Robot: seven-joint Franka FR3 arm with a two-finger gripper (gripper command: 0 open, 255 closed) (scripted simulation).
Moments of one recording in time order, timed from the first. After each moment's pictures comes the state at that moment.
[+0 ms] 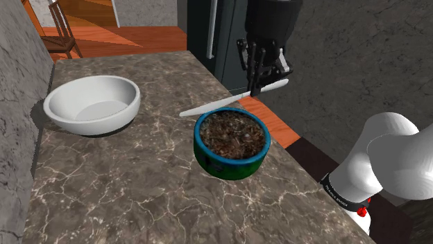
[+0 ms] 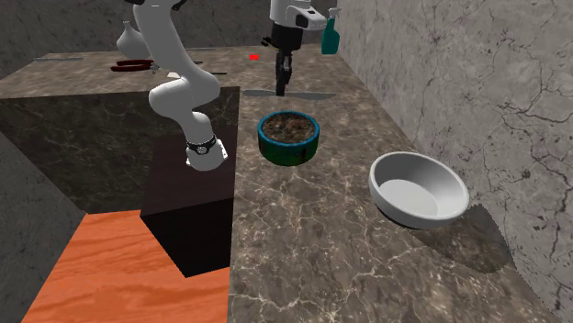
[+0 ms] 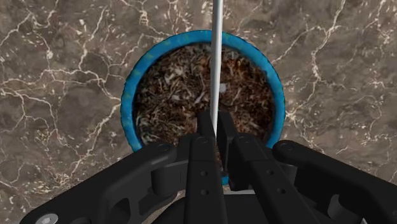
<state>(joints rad) 0.47 -0.46 0.33 -2.06 0.03 1.54 -0.67</state>
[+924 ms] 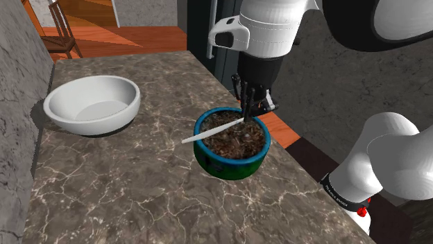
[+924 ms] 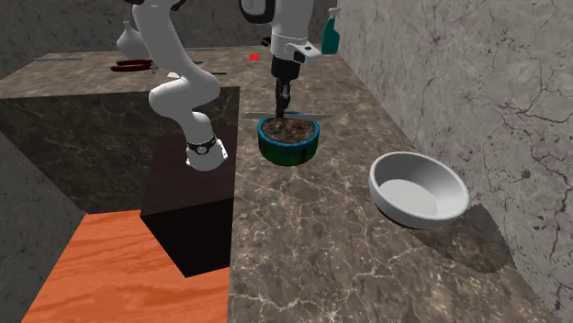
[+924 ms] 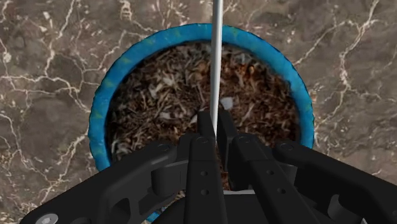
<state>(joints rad) 0.48 -0.48 0.34 -2.27 0.04 1.72 -0.66</state>
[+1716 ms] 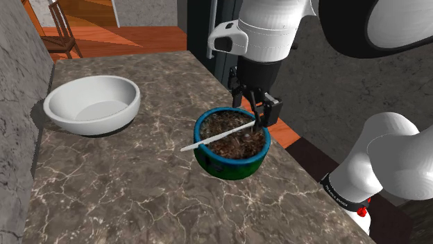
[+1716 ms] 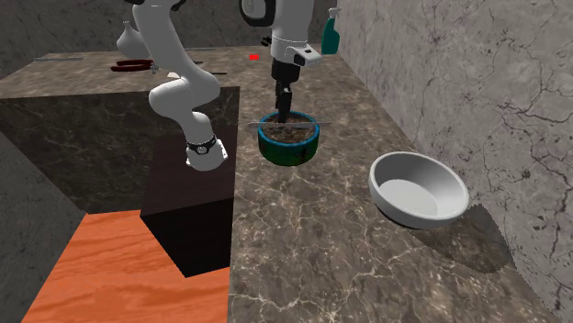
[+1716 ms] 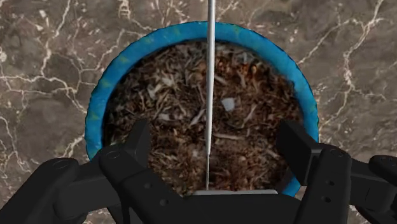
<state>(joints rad) 0.48 -0.48 0.34 -2.28 0.04 1.74 -0.65</state>
